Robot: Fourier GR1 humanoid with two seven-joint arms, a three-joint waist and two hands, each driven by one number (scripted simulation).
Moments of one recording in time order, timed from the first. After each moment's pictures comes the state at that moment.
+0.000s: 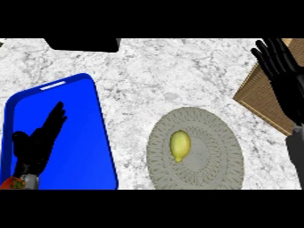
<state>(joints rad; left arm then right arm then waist) 0.03 0.27 -0.07 -1.54 0.07 0.08 0.15 -0.36 -0.33 -0.03 -1.62 -0.25 0.12 0.05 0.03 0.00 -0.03</state>
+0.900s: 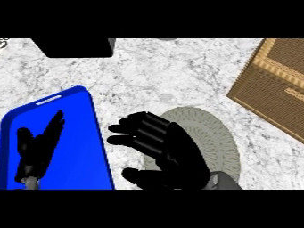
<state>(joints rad) 0.05 0.26 -0.04 -1.46 0.11 0.08 0.22 -0.31 -0.05 0.64 -1.71 0.59 -0.24 -0.18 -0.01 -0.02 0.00</state>
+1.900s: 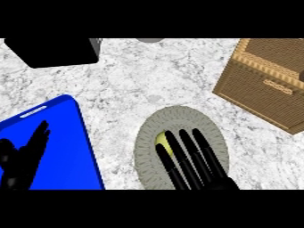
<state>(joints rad) 0.14 0.28 0.02 -1.48 0.14 0.08 0.21 -0.08 -0.24 0.83 -2.20 1.41 0.24 0.49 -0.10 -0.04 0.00</state>
